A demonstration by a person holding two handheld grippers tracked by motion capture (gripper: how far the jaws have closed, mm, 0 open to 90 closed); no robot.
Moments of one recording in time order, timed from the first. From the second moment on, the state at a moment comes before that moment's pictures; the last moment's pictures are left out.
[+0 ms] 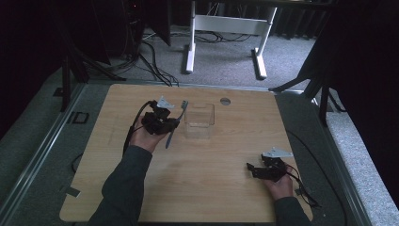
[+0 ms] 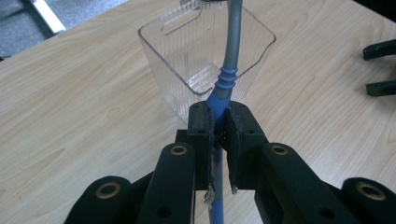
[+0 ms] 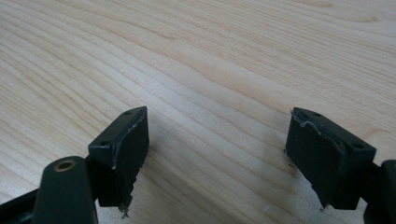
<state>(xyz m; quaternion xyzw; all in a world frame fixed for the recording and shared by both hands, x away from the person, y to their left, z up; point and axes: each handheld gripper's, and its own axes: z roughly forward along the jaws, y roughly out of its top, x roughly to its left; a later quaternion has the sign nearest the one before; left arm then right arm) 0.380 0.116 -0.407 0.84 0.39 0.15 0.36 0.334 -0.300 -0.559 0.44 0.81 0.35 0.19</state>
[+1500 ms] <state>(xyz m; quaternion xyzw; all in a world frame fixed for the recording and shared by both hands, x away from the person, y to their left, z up) 0.402 0.093 -0.379 0.82 0.37 0.17 0.40 0.335 -0.300 -0.559 0.44 0.81 0.35 0.19</state>
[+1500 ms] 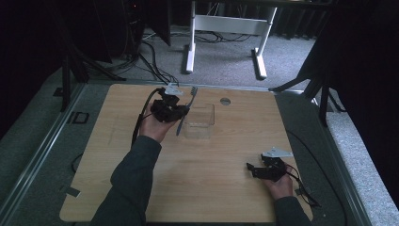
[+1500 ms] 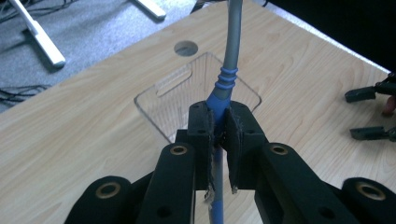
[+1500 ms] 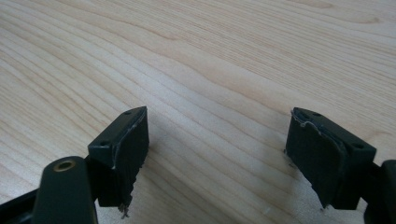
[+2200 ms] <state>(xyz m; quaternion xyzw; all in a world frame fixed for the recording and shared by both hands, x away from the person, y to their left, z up) 0.410 0.093 -0.381 0.81 0.36 0.18 0.43 0.336 -0.299 -0.559 0.44 0.81 0.35 0.19</state>
